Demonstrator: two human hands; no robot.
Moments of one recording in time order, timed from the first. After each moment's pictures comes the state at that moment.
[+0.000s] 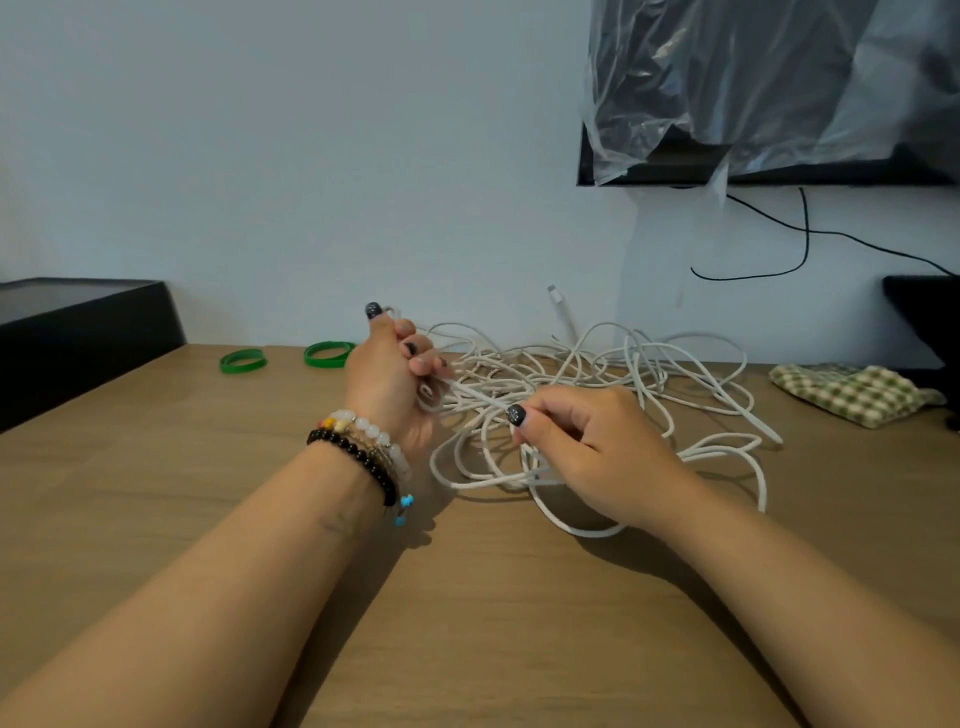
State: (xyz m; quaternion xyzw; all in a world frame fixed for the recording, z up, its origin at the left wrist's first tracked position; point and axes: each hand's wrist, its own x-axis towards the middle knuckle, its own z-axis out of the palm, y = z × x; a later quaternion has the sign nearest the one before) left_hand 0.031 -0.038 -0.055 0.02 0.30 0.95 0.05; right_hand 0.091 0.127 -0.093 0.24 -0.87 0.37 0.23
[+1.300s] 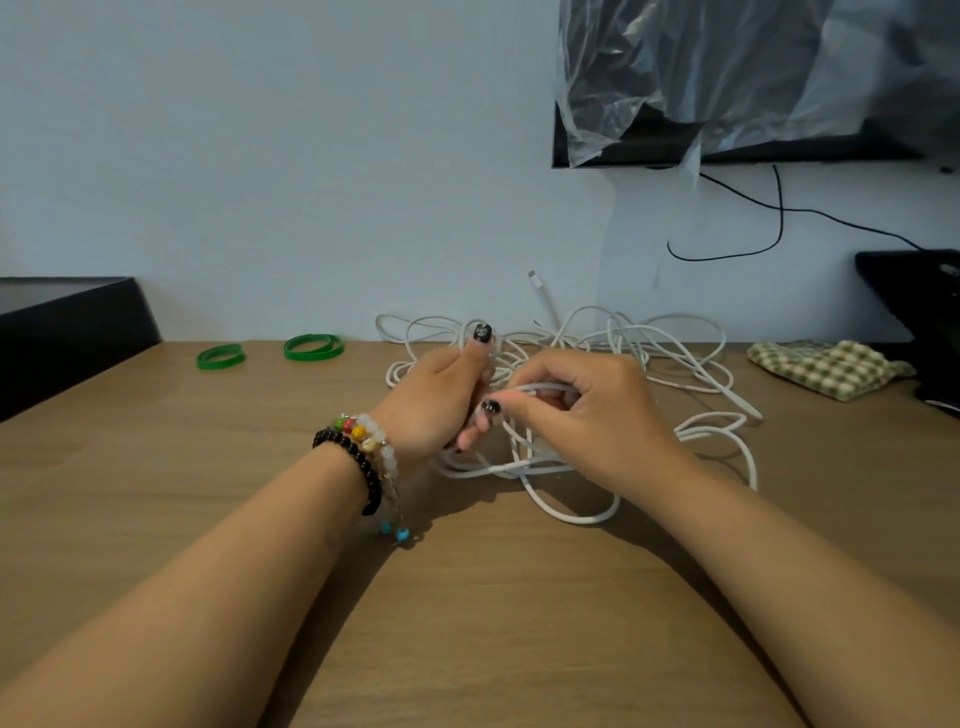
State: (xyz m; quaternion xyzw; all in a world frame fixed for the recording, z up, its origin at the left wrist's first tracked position) left_hand 0.038 -0.025 -0.082 0.24 0.76 0.60 0.06; right_hand 0.090 0.133 -0.091 0.22 -0.84 0.35 0.35
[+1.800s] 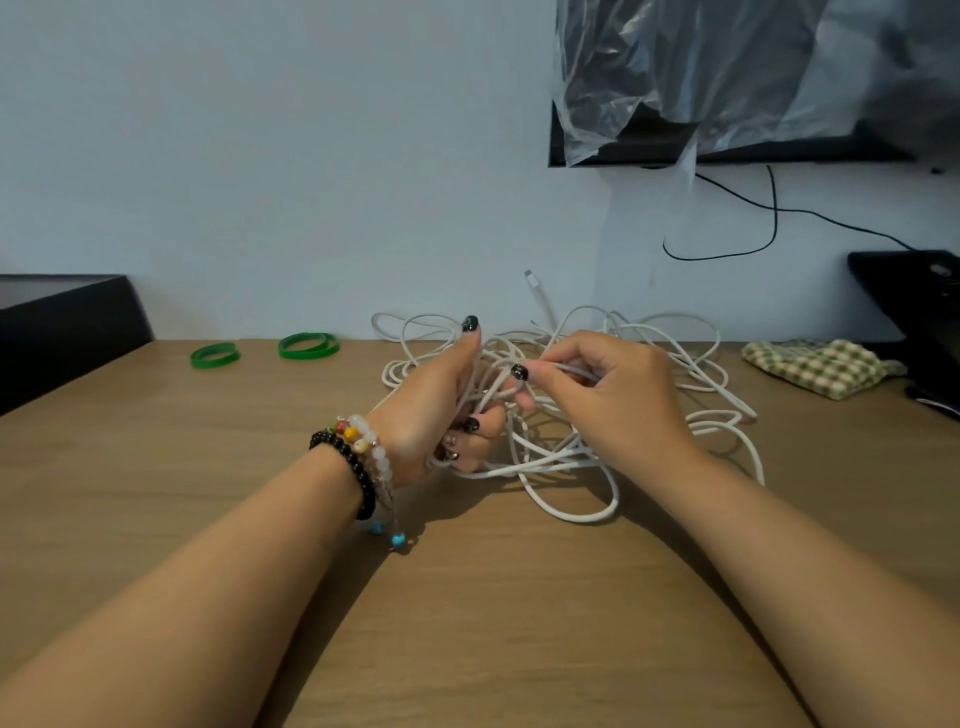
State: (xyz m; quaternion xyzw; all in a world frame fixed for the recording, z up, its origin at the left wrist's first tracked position) left_hand 0.038 -0.027 -0.083 0.26 0.66 0.66 0.26; right_hand 0.085 0.142 -0.091 0.11 -0.82 0.41 0.38
